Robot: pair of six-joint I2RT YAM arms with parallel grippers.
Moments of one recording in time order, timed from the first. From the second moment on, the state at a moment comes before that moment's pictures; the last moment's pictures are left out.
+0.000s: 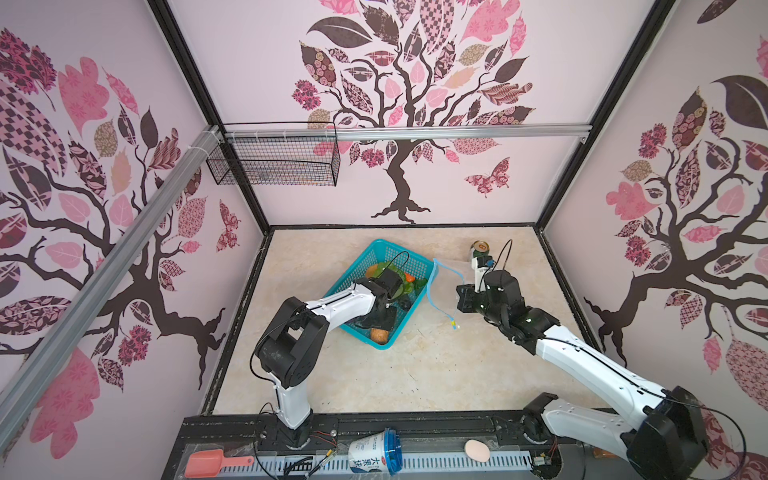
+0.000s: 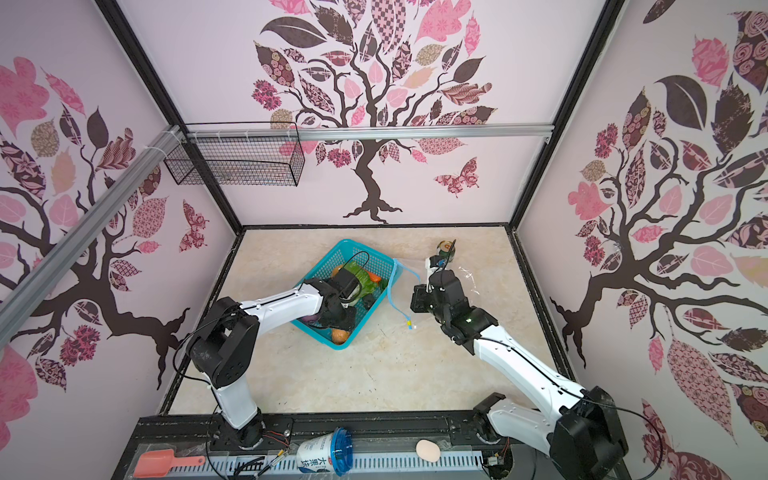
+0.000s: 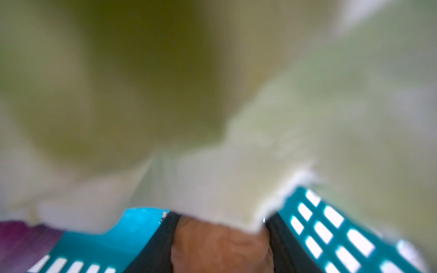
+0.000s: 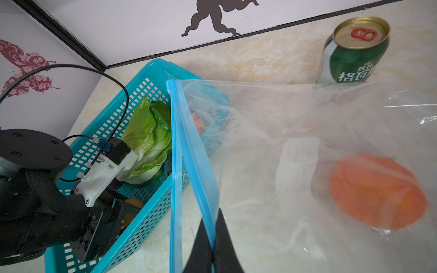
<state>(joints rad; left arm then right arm) -0.64 1.82 1.21 -0.75 -0.02 -0.40 0.52 1.10 0.77 -0.20 0.07 0.47</state>
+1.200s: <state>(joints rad) -0.62 1.38 1.13 -0.28 0.14 -0.59 0.52 1.10 0.78 -0.19 -0.03 0.56</state>
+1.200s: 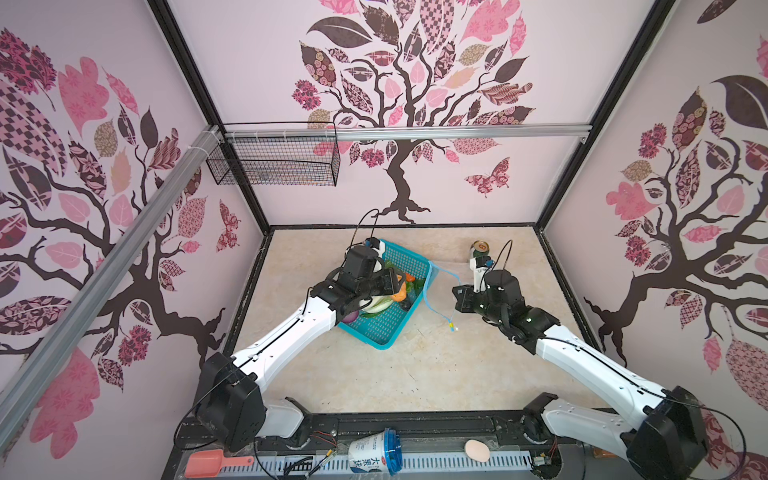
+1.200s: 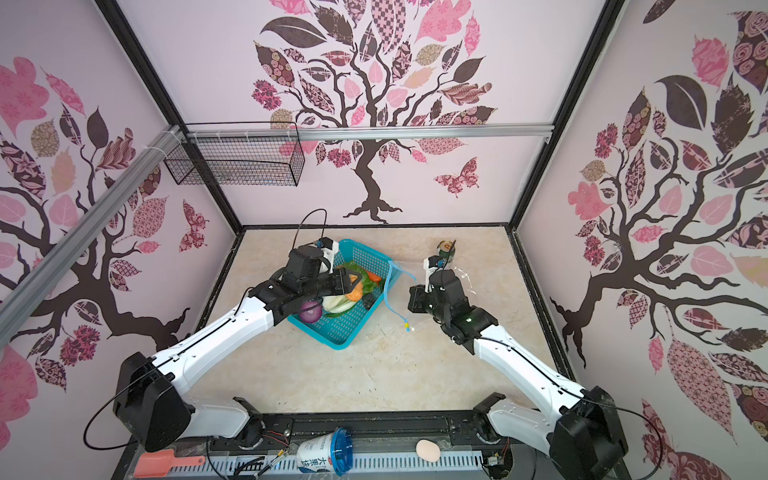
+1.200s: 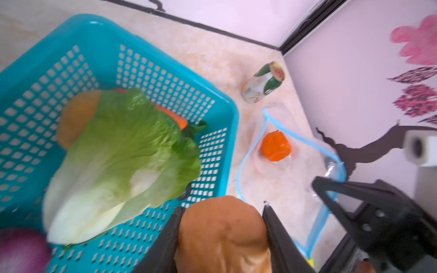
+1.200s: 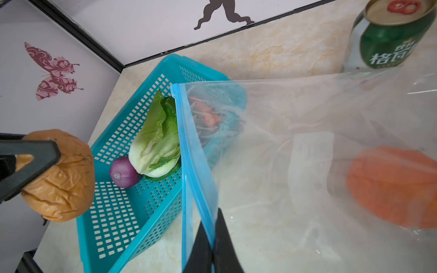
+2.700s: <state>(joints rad) -0.87 1.68 1.00 0.24 -0.09 -0.68 0.52 1.04 0.78 -0.17 -0.12 0.74</state>
